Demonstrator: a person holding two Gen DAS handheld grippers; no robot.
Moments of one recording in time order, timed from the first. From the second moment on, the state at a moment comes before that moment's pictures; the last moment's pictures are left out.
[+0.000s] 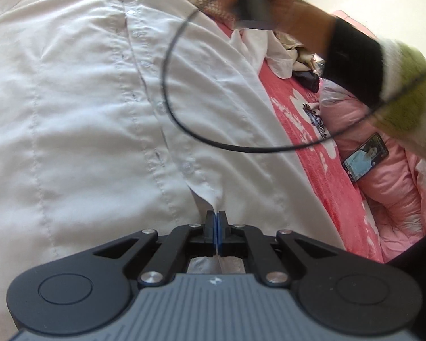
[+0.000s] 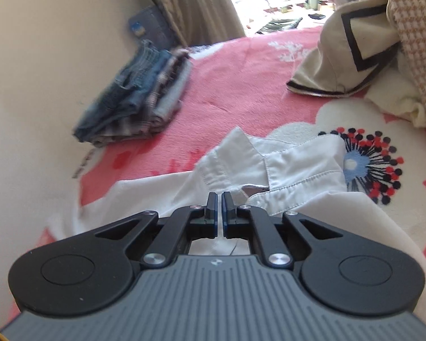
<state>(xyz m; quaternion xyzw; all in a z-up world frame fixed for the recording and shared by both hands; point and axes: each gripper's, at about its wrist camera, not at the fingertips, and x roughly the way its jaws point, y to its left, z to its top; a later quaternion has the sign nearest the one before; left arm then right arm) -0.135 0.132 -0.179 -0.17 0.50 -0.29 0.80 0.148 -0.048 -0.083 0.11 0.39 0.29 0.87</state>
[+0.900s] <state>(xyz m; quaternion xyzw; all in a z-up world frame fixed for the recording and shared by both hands) -0.158 0.131 -0.127 -0.01 0.49 -0.28 0.82 -0.144 -0.239 -0.057 0.00 0.50 0.30 0.81</state>
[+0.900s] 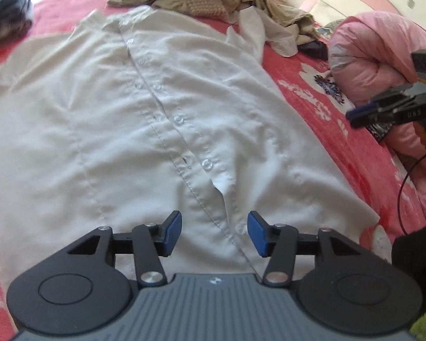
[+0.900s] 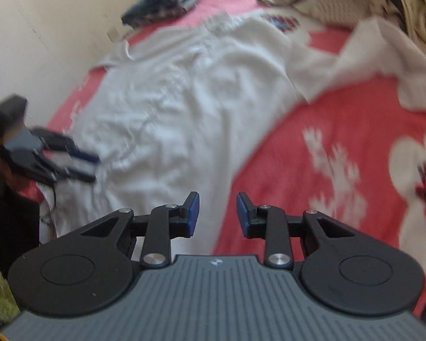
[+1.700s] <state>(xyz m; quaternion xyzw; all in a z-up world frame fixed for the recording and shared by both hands) -0.192 0.069 -0.154 0.11 0.50 -0.39 0.77 -0.067 -0.281 -0.094 0.16 0.53 0.28 0.78</state>
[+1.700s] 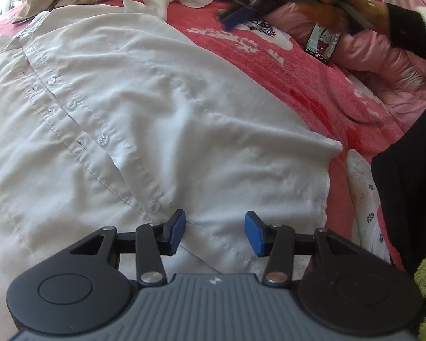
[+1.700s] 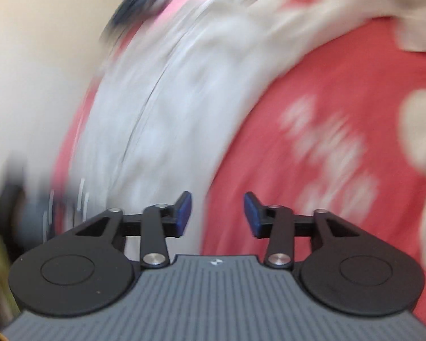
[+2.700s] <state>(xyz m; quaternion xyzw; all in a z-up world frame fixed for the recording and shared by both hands) -0.185 0.075 -0.159 0.09 0.51 -0.41 0.75 0.049 -0.320 -0.166 0.42 0.50 0.12 0.75</state>
